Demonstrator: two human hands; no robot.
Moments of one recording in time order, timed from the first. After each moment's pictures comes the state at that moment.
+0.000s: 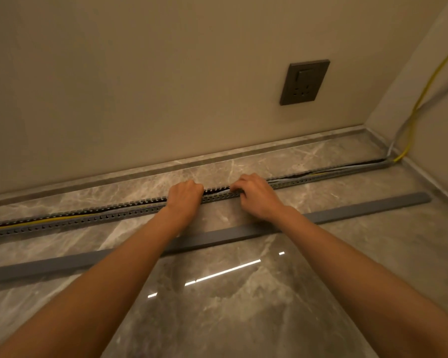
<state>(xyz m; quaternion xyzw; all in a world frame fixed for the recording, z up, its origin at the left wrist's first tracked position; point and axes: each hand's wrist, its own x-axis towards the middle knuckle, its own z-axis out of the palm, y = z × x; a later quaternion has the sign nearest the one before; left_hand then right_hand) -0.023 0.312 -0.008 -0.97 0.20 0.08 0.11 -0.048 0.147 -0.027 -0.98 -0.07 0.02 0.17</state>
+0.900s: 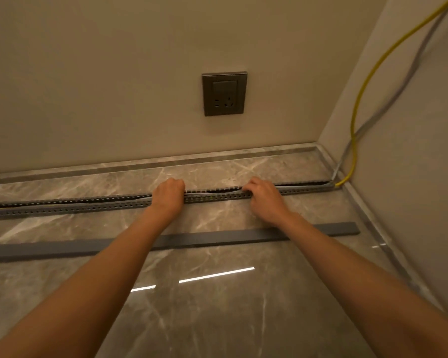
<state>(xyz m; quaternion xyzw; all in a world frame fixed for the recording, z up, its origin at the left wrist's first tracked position) -0.032 0.129 -0.009 -0.99 0.04 0.09 0.01 -0.052 -0.076 -0.031 -0.98 -0.09 0.01 0.18</state>
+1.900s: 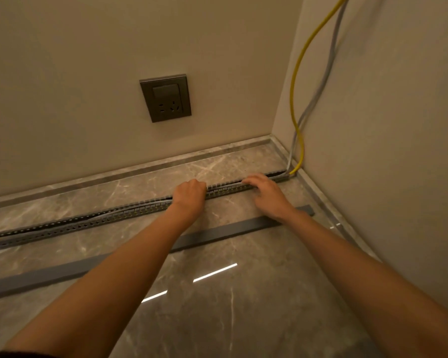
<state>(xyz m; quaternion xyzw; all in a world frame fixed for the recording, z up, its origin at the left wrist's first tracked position) -0.038 0.019 -0.004 -0.97 0.20 0.08 0.07 -0.080 -0.158 -0.033 -0.95 0.00 -0.01 0.30</state>
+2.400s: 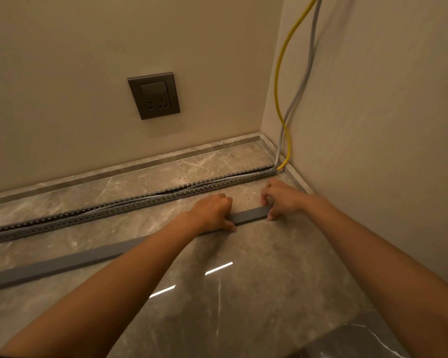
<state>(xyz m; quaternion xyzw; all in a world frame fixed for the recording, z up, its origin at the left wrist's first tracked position) -0.077 -0.018 -0.015 -0.91 0.36 0.18 -0.02 -0.102 -0.209 -0.020 -0.97 -0.01 0.20 0.12</state>
